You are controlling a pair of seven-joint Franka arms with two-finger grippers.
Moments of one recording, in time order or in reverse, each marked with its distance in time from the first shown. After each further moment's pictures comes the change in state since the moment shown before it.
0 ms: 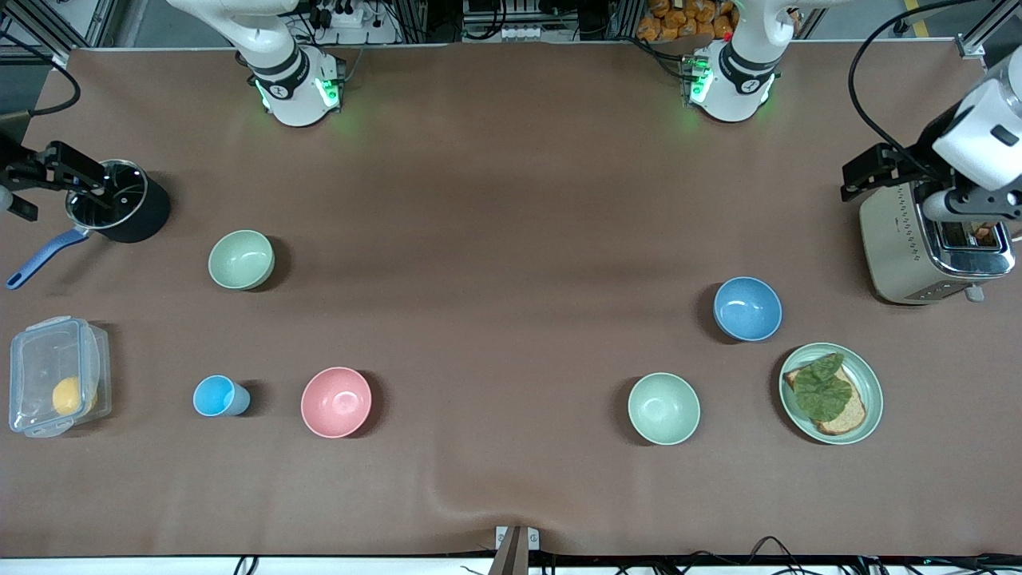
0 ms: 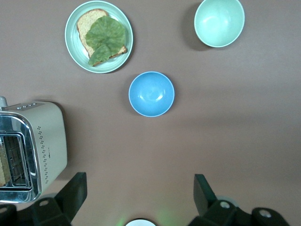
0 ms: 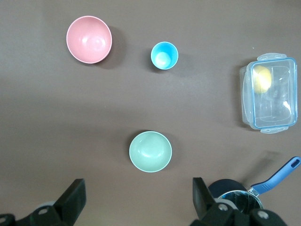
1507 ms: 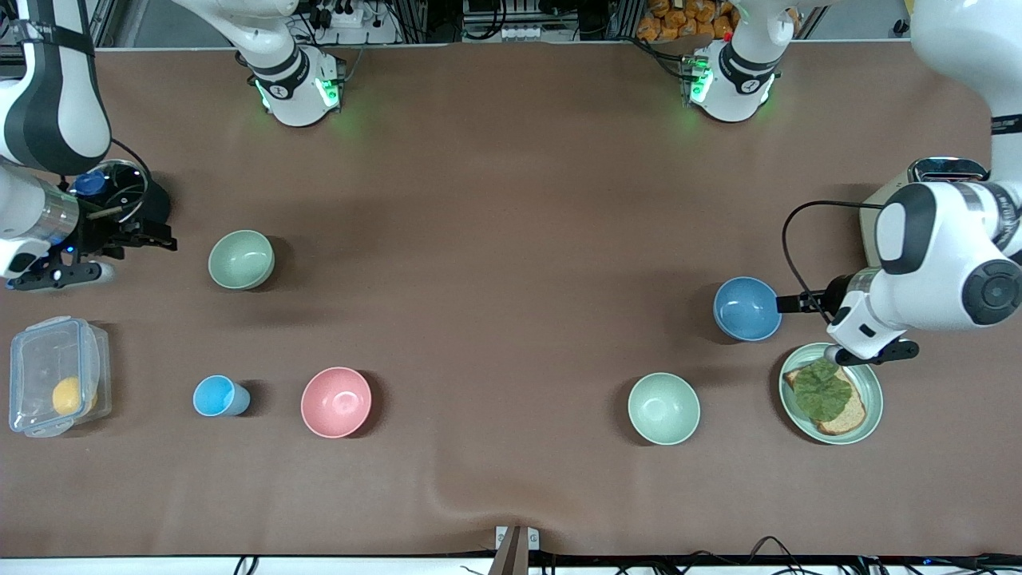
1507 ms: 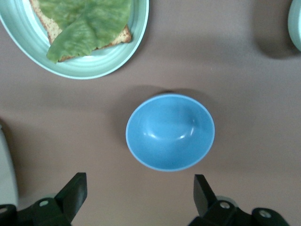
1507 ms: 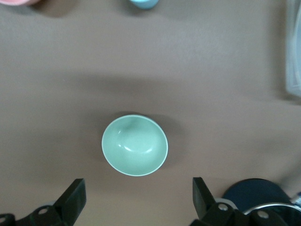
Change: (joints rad) left arm 0.081 0.380 -0.021 -0.181 0.000 0.392 -0.065; right arm -0.138 0.049 -0.002 -0.468 0.030 0.355 -0.092
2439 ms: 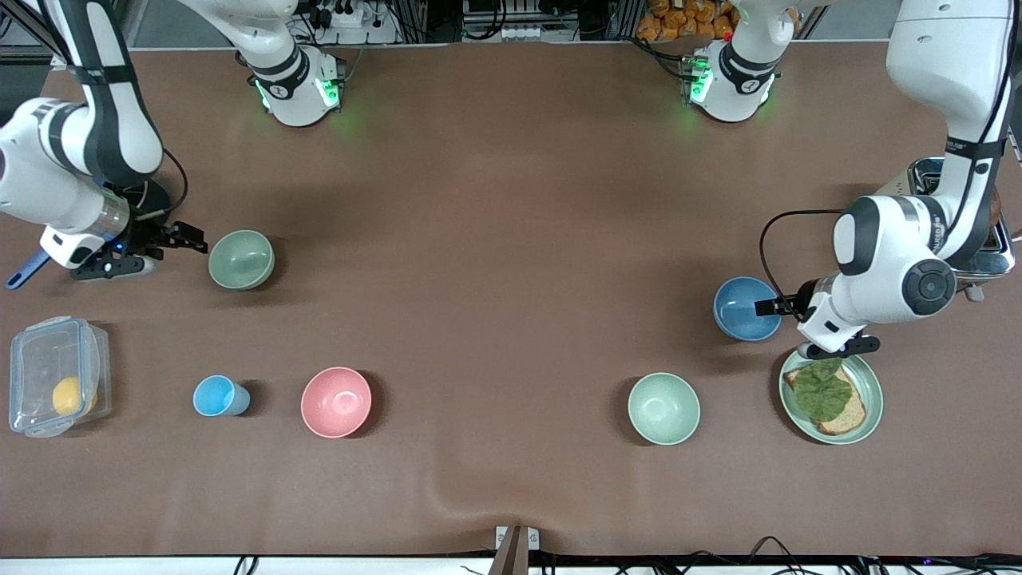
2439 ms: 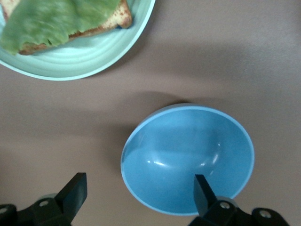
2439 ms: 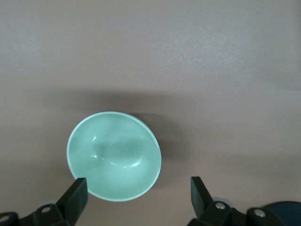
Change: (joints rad) left arm 0.011 0.032 0.003 -0.212 0.000 0.272 0.000; right arm -0.043 0.013 -0.002 -0.299 0.023 0.376 -0.045
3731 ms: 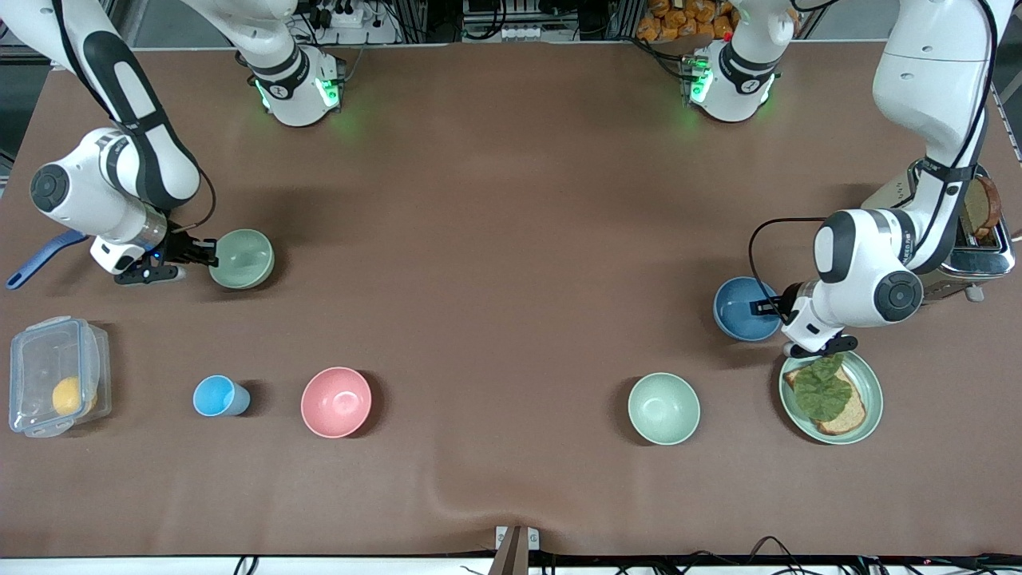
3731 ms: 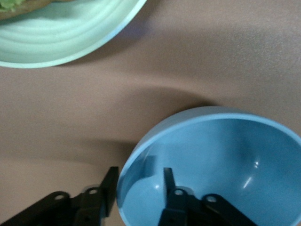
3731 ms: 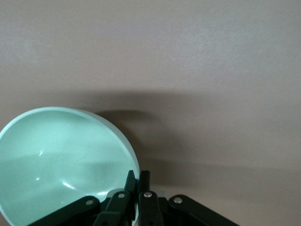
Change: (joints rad) left arm 0.012 0.072 0.000 -0.035 0.000 0.075 -0.006; right arm -0.049 0.151 0.010 -0.100 0.081 0.231 -0.077
